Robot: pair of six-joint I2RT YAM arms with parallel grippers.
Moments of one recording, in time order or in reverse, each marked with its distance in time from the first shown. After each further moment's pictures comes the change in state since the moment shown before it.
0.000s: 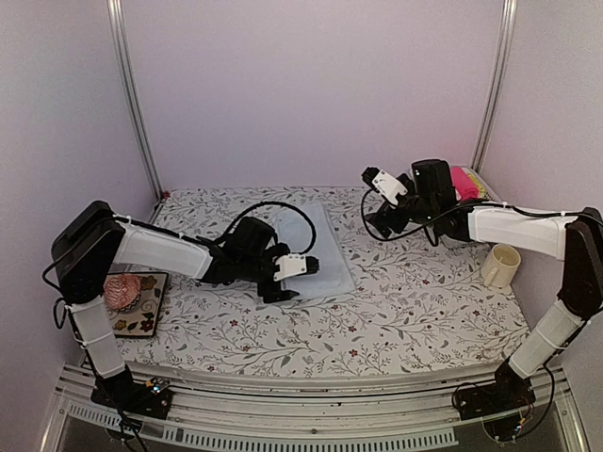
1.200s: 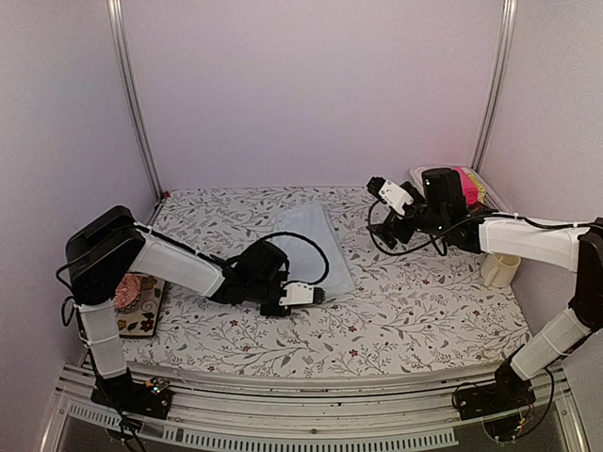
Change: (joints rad) left arm -0.095 0.074 -0.056 0.051 -0.106 0.109; right arm -0.001 -0.102 -0.119 0.031 -0.057 -0.016
